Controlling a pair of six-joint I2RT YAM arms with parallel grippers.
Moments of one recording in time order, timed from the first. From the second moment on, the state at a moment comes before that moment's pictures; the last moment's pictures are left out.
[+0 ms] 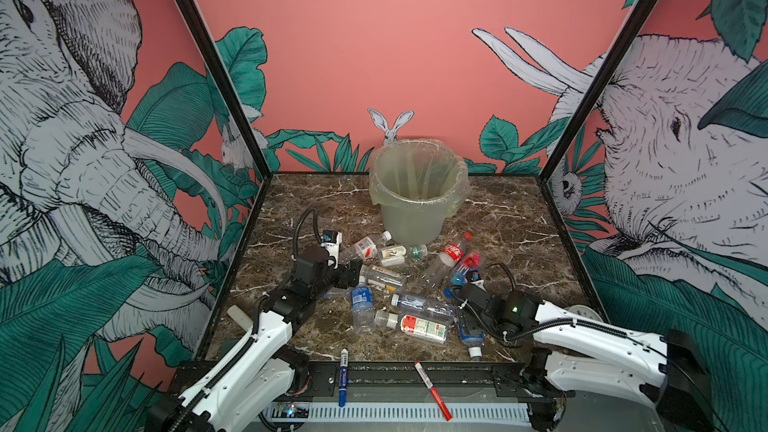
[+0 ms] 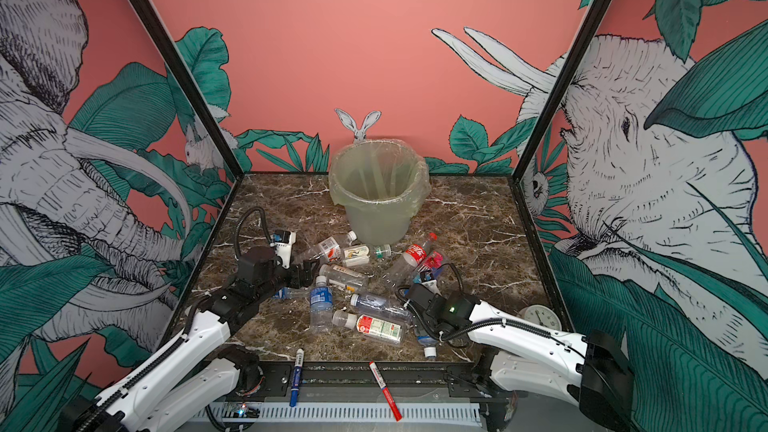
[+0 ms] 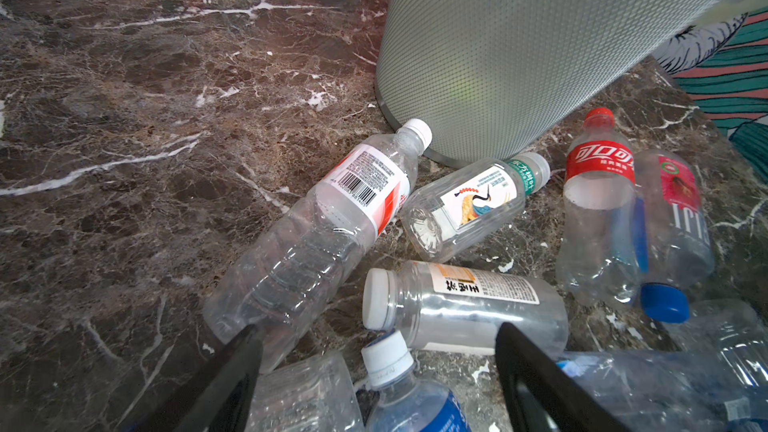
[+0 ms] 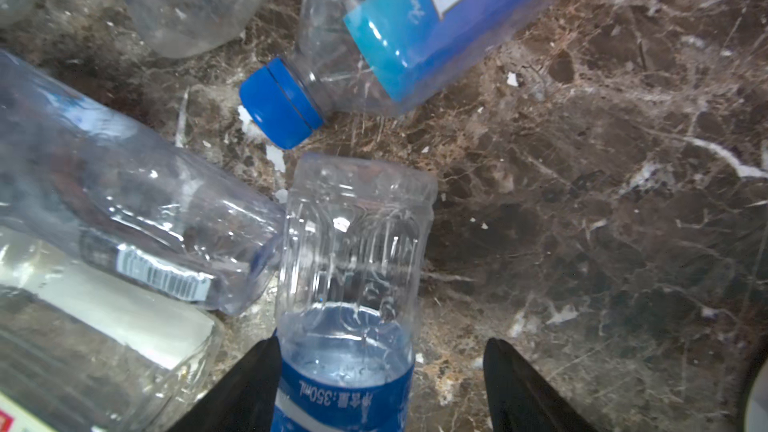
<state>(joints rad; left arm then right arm) -0.45 0.82 0.49 -0.24 0.04 -0.27 1.03 1.04 0.64 -0.90 0.31 0.76</state>
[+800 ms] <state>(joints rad) -0.45 0.83 0.47 -0.25 0.04 -0.26 1.03 1.07 0.56 -0.80 0.26 0.79</state>
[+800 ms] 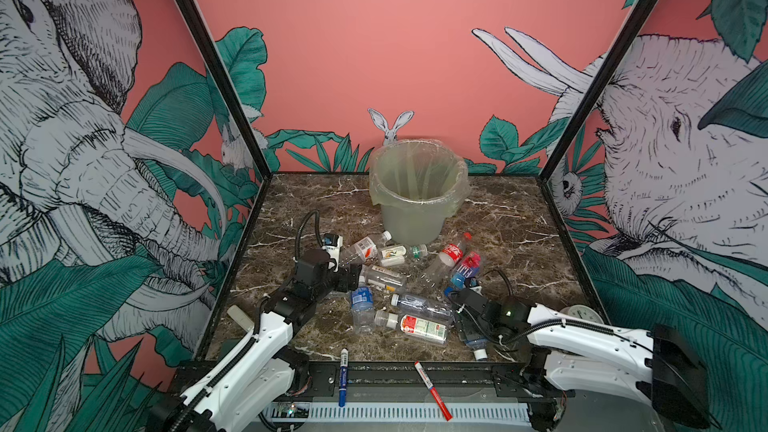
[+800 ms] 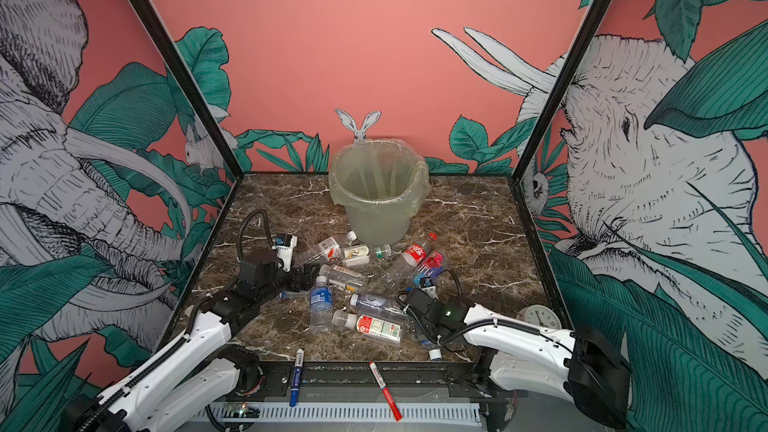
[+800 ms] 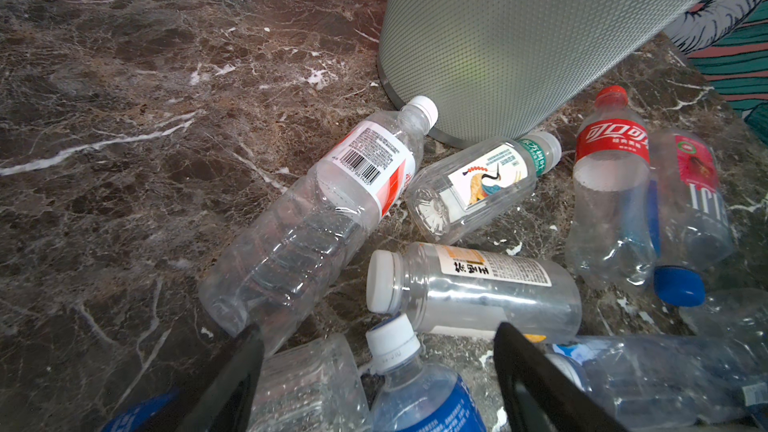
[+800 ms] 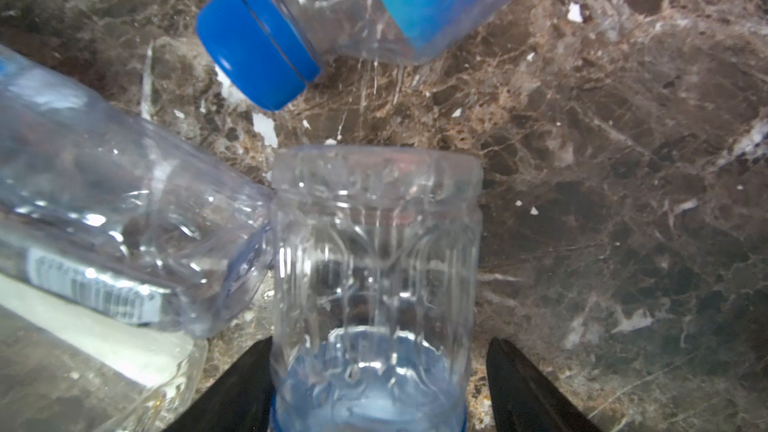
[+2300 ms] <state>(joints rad) -0.45 0.85 0.46 -0.26 0.06 -0.26 1.07 0.76 0.53 -0.93 0.38 0.80</state>
